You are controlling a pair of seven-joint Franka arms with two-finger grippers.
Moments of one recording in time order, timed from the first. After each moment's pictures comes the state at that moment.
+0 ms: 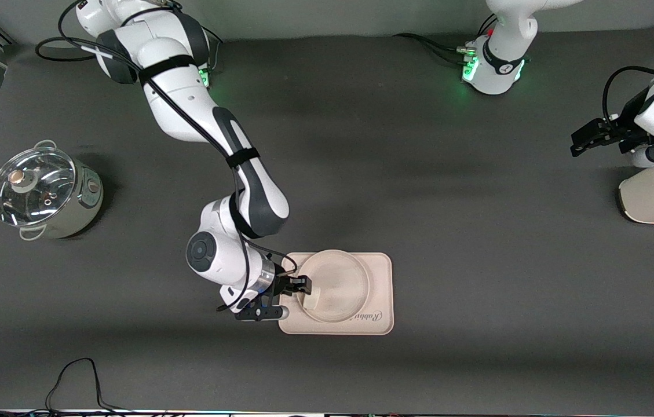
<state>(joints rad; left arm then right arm) 0.13 -0.17 -0.13 -1.89 -0.04 1.68 -0.07 0.64 0.96 -0.30 -1.10 0.70 2.21 0.17</state>
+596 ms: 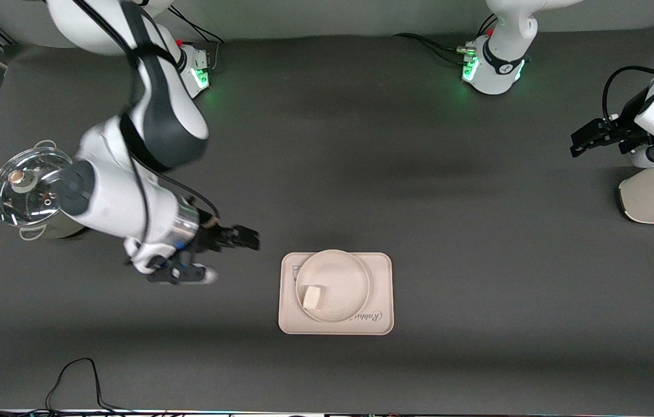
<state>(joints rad) 0.13 -0.17 -0.14 -1.89 -0.04 1.68 -0.07 0.62 0.41 -0.36 -1.39 0.41 1.81 0.26</state>
